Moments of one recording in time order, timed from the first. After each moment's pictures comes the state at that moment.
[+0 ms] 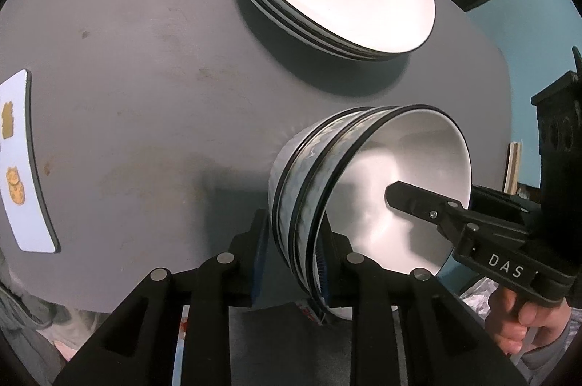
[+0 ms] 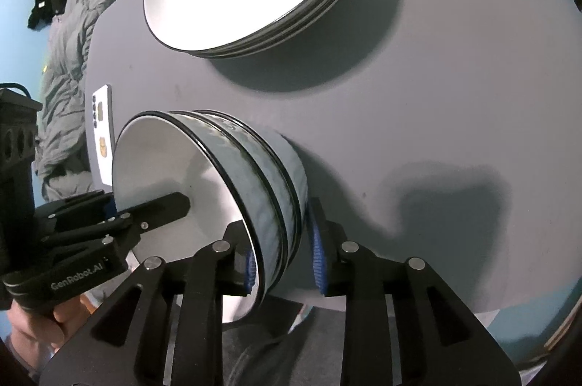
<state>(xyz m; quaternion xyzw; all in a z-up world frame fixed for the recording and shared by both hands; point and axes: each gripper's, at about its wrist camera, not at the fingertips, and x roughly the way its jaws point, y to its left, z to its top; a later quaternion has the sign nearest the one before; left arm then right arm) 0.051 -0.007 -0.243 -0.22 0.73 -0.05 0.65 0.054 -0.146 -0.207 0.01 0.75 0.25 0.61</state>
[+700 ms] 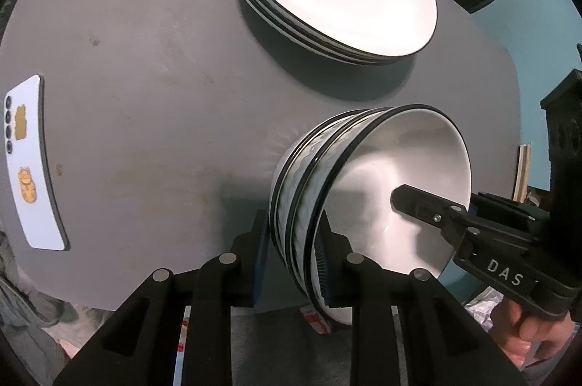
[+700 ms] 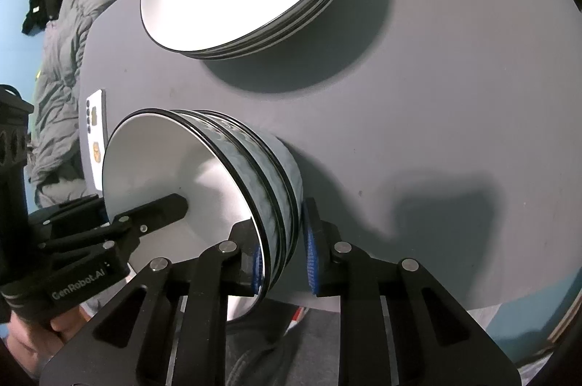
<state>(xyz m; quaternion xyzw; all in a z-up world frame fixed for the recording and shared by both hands) 0.041 0.007 -0.235 -0.20 0.72 -0.03 0.66 0.051 -0.146 -0.205 0.01 0.74 0.23 0.63</state>
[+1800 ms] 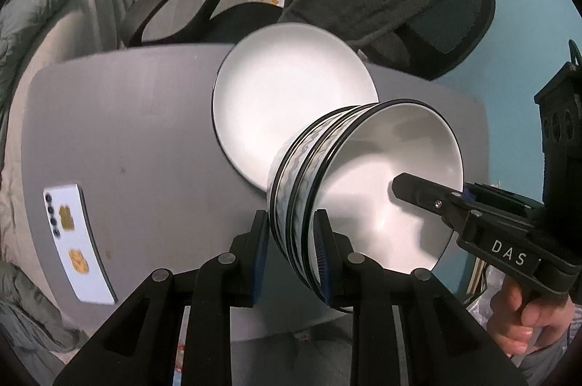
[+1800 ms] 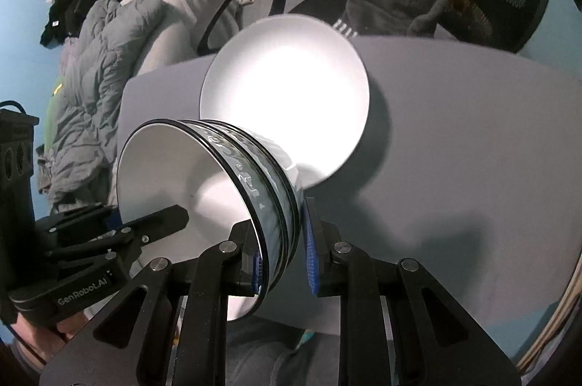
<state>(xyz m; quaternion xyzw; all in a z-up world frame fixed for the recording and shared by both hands) 0.109 0.055 -0.150 -0.20 0.68 -0.04 0.71 0.124 -0.113 -0.133 0.01 0.70 0.25 0.67</state>
